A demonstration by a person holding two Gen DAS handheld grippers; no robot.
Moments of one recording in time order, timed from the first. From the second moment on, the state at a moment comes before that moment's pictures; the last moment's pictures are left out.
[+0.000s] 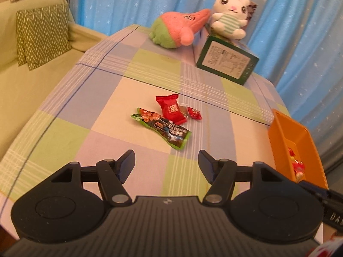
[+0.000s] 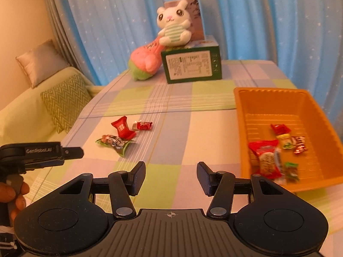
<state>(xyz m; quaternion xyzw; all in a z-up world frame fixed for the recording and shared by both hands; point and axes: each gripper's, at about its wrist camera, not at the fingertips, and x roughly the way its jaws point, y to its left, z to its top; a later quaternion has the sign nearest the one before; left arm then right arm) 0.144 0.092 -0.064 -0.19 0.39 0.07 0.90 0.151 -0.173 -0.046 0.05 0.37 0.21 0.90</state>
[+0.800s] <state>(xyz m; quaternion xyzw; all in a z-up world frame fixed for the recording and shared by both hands) 0.262 0.108 -0.134 -0.20 0.41 0.07 0.89 0.238 -0.124 -0.113 0.03 0.40 0.24 0.88</state>
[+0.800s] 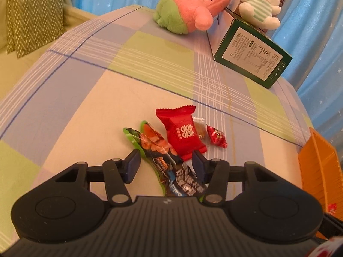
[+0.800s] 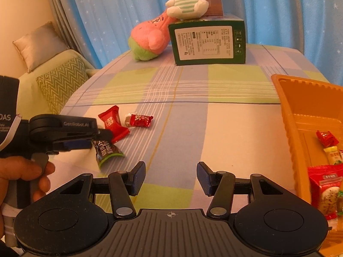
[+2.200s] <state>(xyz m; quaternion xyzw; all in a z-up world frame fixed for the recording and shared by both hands) 0.258 0.171 -0.117 -0.04 0.44 0.01 0.90 0.287 -0.010 -0.124 0.02 0.37 0.32 0.87</state>
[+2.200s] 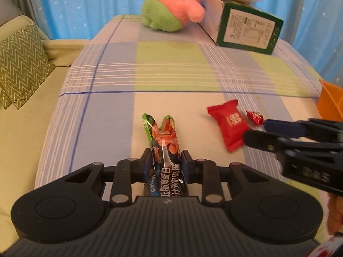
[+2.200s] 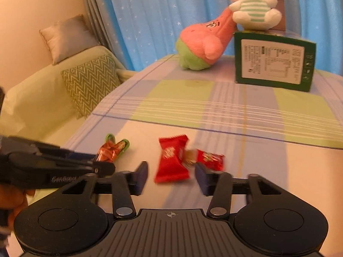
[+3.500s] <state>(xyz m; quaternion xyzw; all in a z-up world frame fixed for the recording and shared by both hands) 0.251 0.127 -0.131 -0.01 0.45 -0.08 0.89 0.249 -0.030 -0.146 -0.06 0.37 0.25 0.89</state>
